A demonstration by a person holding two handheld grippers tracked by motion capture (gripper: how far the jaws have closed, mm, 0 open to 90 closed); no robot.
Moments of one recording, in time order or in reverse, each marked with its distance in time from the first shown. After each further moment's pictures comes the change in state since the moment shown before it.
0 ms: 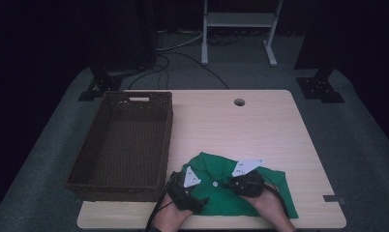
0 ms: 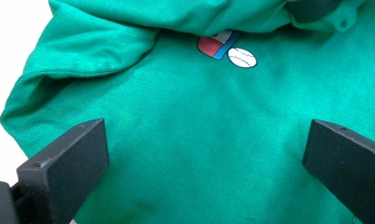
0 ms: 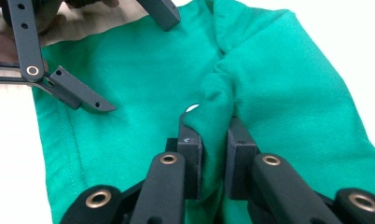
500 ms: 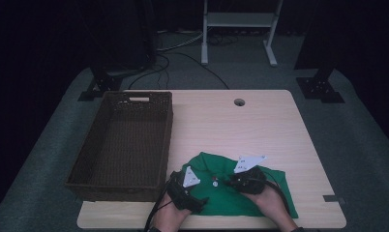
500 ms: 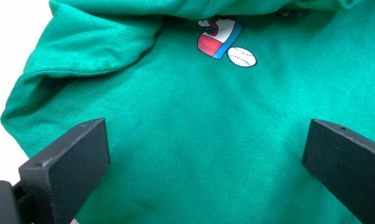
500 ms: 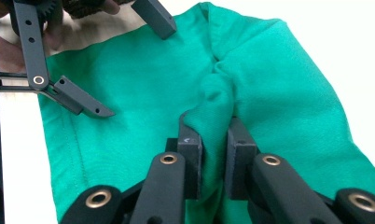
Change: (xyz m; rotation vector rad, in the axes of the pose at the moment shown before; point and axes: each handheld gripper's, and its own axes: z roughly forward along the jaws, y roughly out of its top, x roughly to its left) left arm 0.002 0.000 -0.001 -0.001 -0.009 0.007; right arm -0.006 0.006 -0.007 -0.005 0.013 0.011
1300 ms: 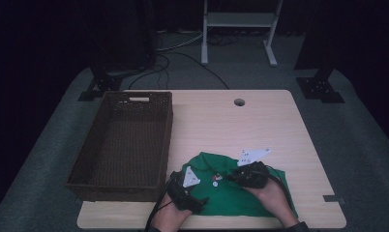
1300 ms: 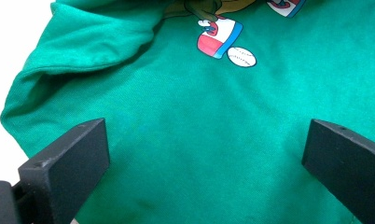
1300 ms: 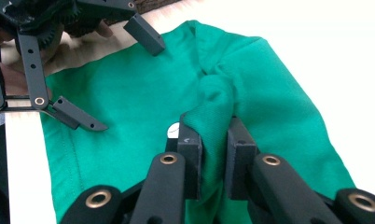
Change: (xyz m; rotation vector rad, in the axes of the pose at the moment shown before) left arm 0.000 0.000 0.000 -0.001 0.001 0.000; right arm -0.013 0.010 -0.012 -0.021 0.006 0.027
